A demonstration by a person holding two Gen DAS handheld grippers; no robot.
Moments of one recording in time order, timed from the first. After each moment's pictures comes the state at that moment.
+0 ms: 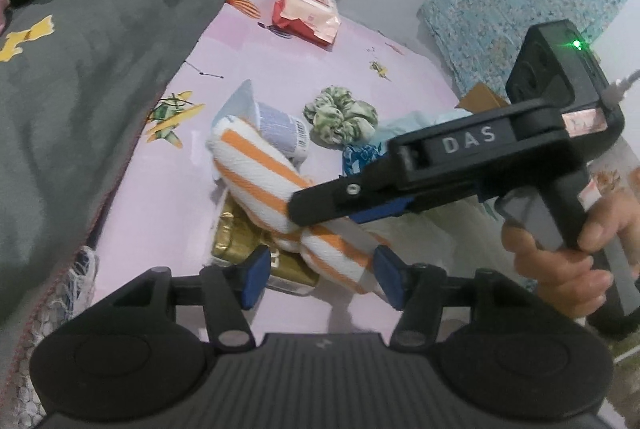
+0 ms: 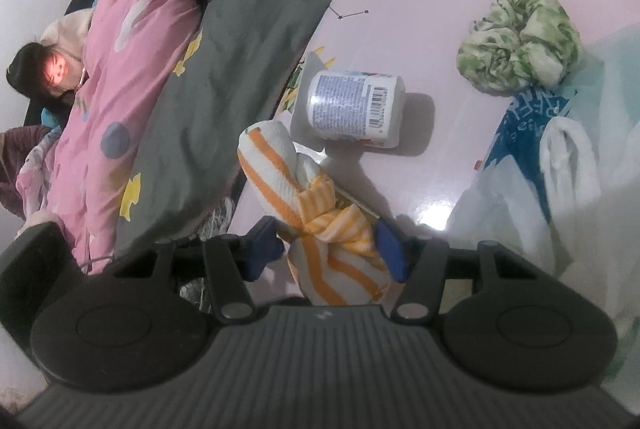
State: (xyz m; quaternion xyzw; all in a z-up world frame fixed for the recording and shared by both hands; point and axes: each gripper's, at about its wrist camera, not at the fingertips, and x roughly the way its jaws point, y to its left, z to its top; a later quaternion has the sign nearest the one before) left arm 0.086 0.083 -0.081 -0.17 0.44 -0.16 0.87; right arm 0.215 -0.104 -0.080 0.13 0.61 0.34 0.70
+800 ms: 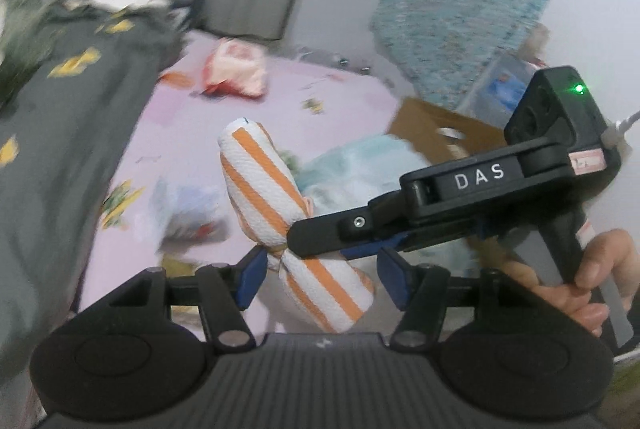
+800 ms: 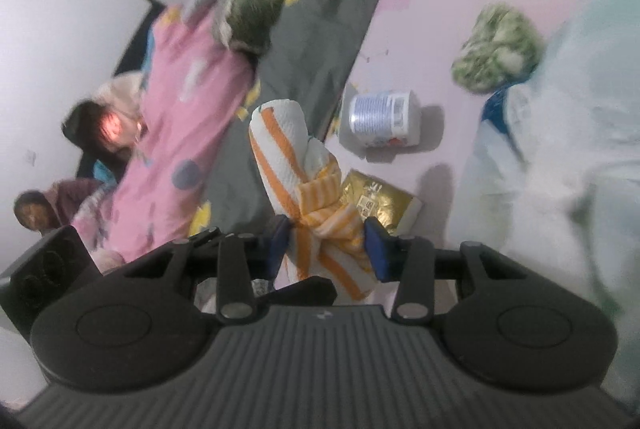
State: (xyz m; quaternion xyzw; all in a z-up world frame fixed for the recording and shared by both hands) left arm 0.063 0.017 -0.003 -0.08 0.38 -0.21 0.90; right arm 0.159 -0.183 -0.031 0.25 0.52 0.36 0.73
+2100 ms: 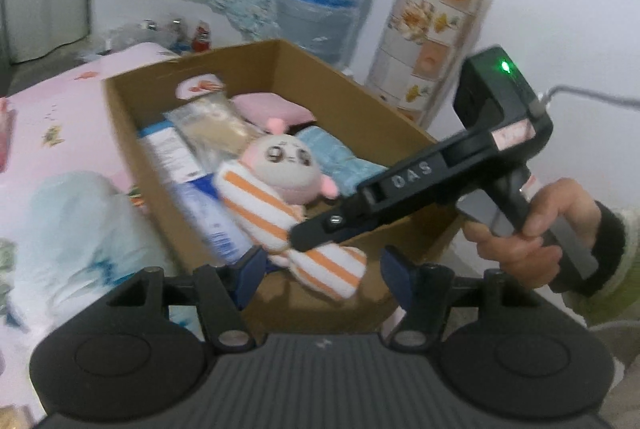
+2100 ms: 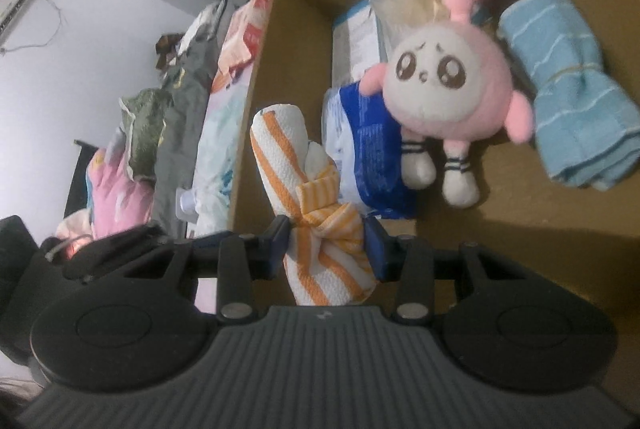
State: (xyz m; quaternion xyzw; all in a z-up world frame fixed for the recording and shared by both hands) left arm 0.080 -0.229 0.012 0.07 0.41 -0.42 0.81; right arm 0.081 -0.484 -0.063 0.34 0.50 0.18 0.78
